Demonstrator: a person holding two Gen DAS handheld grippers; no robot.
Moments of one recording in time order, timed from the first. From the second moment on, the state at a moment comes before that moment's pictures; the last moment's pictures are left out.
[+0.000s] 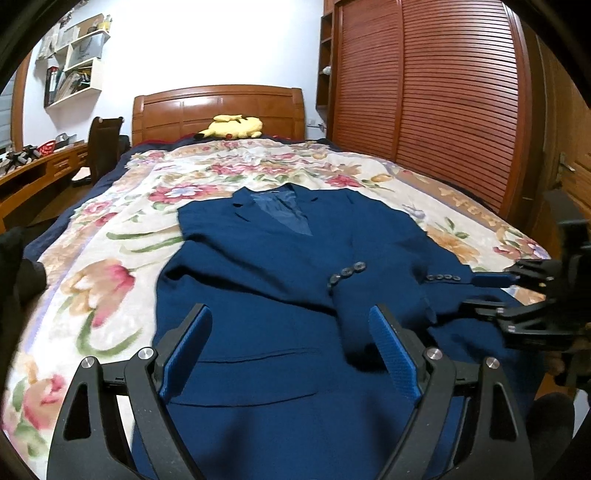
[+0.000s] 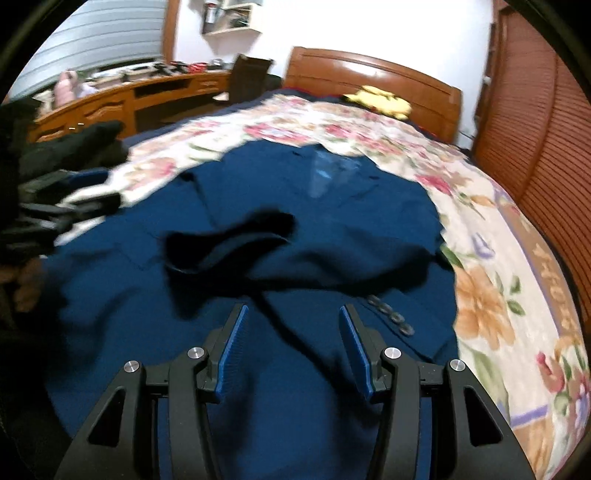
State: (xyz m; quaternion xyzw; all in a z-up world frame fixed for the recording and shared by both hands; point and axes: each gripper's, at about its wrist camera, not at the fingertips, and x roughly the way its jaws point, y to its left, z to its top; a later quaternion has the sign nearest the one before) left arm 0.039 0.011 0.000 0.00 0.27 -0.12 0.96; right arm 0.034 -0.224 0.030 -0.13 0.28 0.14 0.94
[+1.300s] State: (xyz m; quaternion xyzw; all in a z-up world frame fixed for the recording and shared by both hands) left arm 0.046 -0.017 0.004 0.01 0.28 -0.12 0.95; right arm 0.062 -0.236 -0.025 -0.11 0.27 0.10 0.95
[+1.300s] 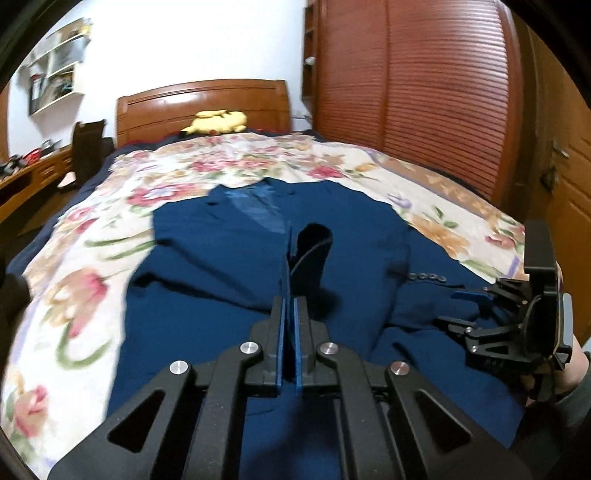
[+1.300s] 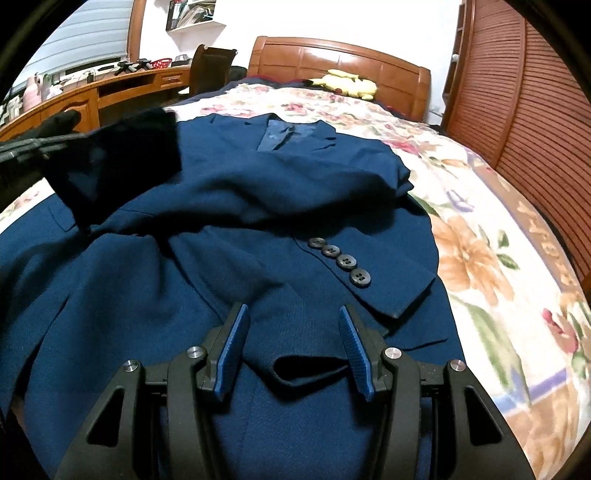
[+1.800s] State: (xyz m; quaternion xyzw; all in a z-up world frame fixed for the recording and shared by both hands) left arm 0.035 0.020 -0.008 0.01 0.33 -0.06 0.94; right arm 0.059 -0.237 -0.023 -0.13 0.27 0.10 0.95
